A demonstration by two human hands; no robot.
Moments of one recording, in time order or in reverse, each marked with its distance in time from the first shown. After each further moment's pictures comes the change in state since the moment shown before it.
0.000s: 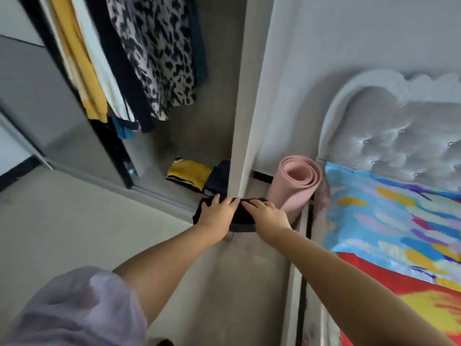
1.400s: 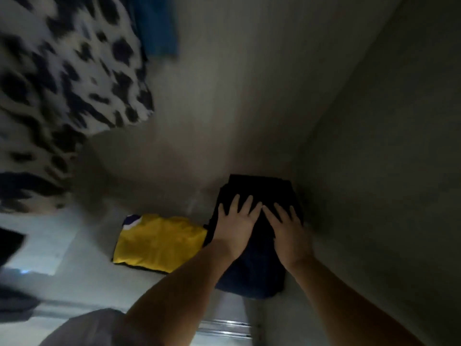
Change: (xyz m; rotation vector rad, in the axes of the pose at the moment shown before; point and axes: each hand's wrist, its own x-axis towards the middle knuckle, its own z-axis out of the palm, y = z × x) left_hand 0.623 -0.234 0.132 -0.006 0.003 0.387; right_hand 0.608 0.080 0.137 0.031 0.035 0.430
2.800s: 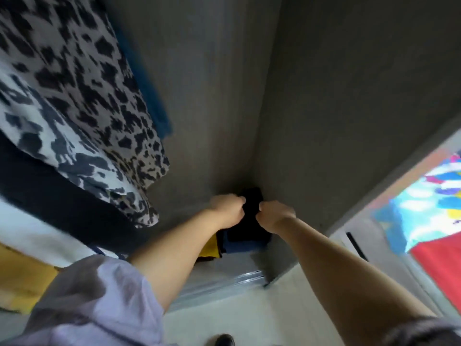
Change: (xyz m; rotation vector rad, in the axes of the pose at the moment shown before) left_hand -0.213 0.030 -0.278 0.033 -0.129 0.302; right_hand -0.220 -0.092 -0.246 0.260 -0.142 0.342
